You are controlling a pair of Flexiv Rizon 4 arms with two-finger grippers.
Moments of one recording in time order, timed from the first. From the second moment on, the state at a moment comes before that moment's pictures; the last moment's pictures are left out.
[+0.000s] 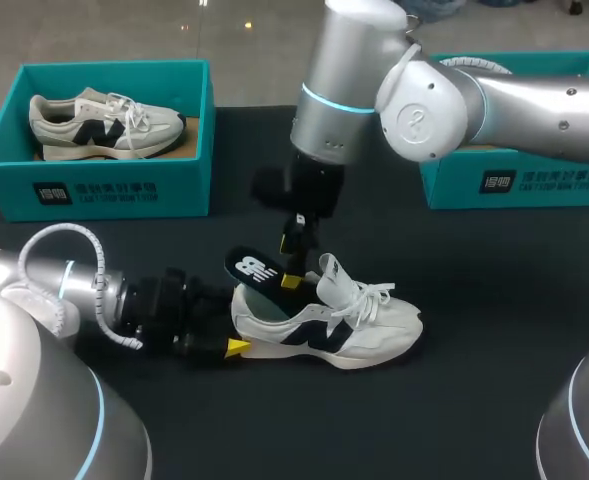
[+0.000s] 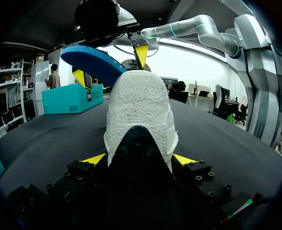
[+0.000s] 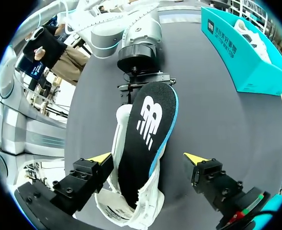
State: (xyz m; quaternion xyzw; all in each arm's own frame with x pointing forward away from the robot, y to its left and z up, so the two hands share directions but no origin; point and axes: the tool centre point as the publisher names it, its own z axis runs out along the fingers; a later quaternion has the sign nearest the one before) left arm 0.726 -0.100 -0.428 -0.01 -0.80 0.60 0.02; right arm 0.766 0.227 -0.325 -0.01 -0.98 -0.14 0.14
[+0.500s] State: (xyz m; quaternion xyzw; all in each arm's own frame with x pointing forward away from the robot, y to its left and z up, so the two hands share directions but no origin) left arm 0.726 -0.100 -0.428 -0.01 -0.80 0.60 0.02; right arm 0.758 0.242 -0.334 -0.01 -0.98 -0.15 0.15
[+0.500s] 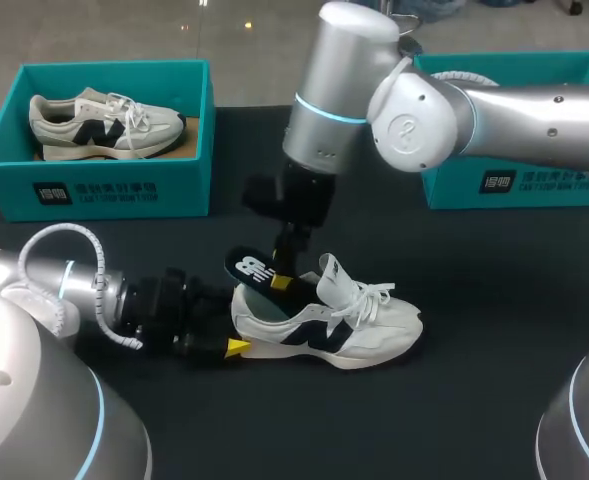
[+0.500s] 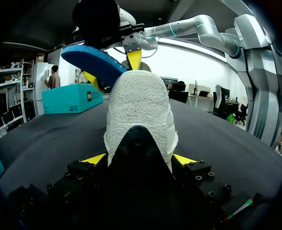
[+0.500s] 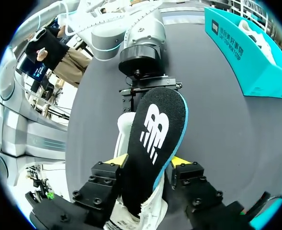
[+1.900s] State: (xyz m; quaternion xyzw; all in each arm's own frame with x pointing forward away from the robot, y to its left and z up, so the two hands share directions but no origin) left arm 0.726 -0.100 -0.428 -0.01 -0.80 0.60 0.02; right arm 0.845 0.266 -0.143 -0.08 -0.96 -0.27 -0.05
